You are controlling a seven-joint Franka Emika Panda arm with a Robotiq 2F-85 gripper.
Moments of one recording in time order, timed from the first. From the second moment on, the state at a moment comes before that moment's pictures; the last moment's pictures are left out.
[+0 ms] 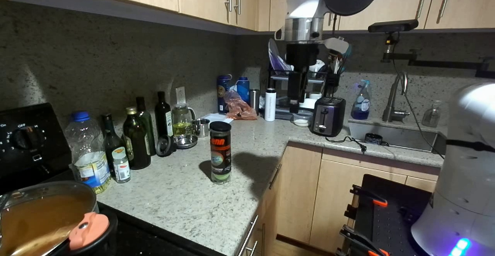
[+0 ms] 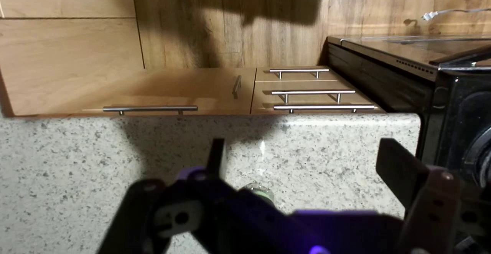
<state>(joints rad) 0.10 -0.50 0.07 -2.50 -0.03 2.01 0.01</state>
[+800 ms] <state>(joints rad) 0.10 -0.20 0.08 -2.34 -0.16 2.23 -0.10</state>
